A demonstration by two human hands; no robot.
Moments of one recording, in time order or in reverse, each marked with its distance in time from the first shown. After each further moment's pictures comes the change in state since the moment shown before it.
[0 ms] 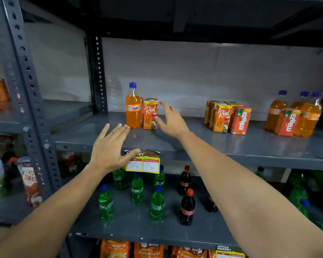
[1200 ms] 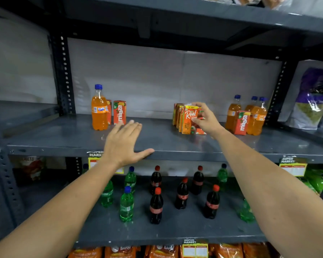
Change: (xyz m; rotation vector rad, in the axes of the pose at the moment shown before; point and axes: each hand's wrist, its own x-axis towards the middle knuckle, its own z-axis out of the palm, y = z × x) left_hand 0.052 0.125 -0.005 0.024 0.094 0.082; right_hand -0.064 0.138 -0.154 0.466 0.102 0.310
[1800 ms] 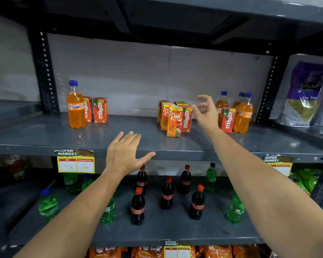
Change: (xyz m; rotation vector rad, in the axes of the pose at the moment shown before) left_hand 0.007 0.087 0.041 0.007 -0.008 -0.103; right_hand 0.010 0.037 -0.052 -0.012 0.349 -0.072
